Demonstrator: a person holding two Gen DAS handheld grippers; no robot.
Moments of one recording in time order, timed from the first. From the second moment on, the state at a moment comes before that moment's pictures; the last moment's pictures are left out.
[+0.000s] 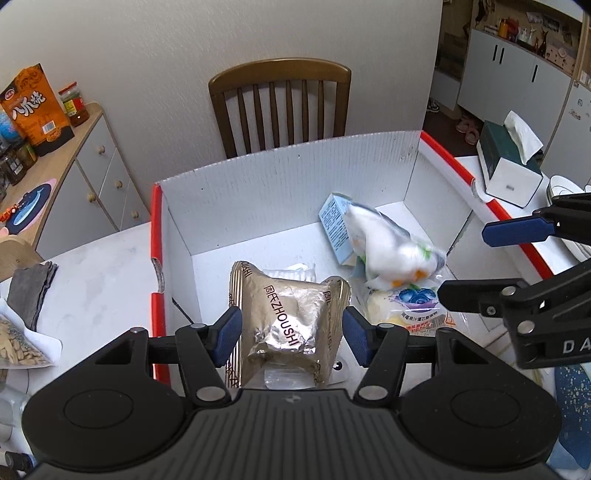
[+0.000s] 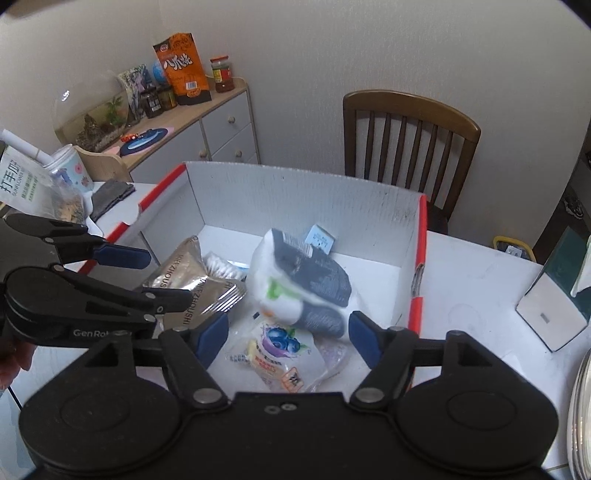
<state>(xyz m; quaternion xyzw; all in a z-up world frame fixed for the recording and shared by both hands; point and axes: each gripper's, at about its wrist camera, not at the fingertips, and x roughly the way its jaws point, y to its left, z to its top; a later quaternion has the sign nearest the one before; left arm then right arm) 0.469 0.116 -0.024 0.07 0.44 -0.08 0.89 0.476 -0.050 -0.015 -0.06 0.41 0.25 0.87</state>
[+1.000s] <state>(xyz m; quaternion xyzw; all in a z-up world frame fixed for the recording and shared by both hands) 0.369 0.105 0.040 0.06 0.37 -0.08 0.93 0.392 -0.092 0.047 -0.04 0.35 0.29 0.89</state>
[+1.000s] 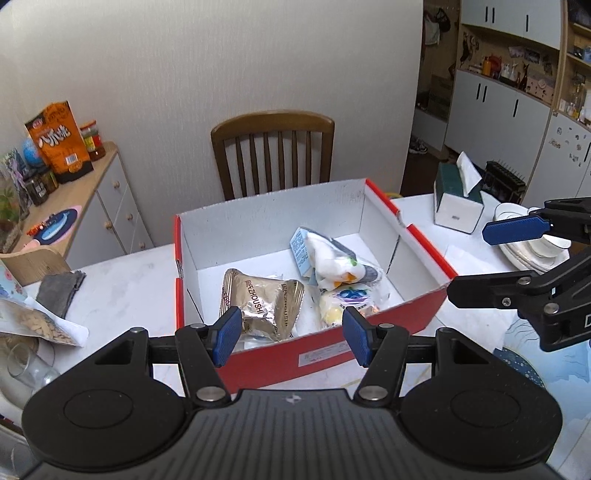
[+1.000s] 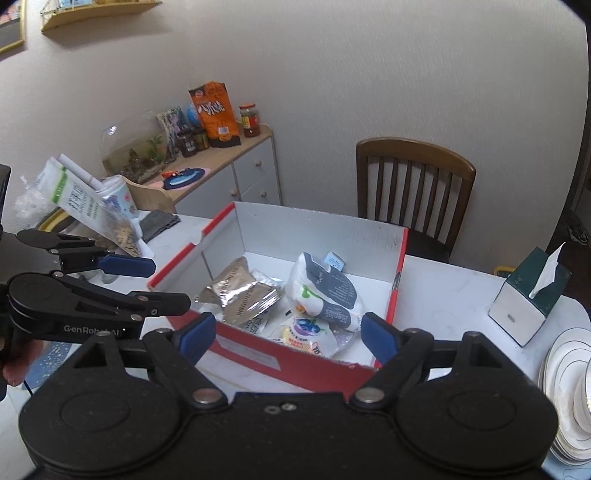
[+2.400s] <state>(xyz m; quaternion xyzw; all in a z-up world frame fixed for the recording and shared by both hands) 0.202 0.074 -0.010 0.06 0.37 -0.13 0.92 0.215 -0.149 -0.010 -0.03 0.41 0.31 0.86</state>
